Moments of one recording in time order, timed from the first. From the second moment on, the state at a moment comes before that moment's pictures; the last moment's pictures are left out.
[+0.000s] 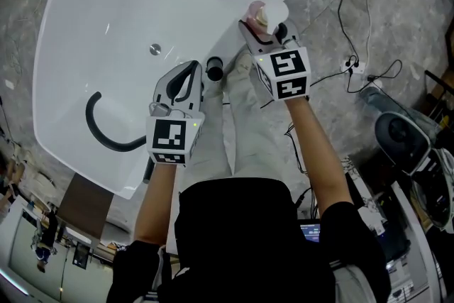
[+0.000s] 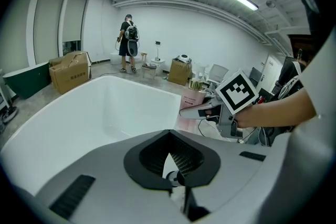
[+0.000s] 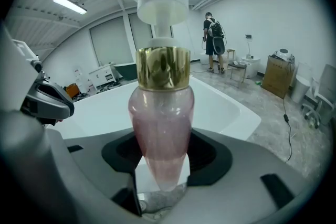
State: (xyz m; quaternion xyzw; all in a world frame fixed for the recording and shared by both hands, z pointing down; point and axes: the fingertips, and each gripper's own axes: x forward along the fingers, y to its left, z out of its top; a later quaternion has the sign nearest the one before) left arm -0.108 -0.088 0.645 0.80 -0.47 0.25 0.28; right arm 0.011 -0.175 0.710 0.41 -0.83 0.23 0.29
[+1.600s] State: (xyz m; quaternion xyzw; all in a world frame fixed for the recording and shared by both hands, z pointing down) left arm -0.092 -0.086 0.658 0.80 -0.46 0.26 0.29; right arm 0.004 -0.142 0.725 0.39 -0.85 0.20 0.29
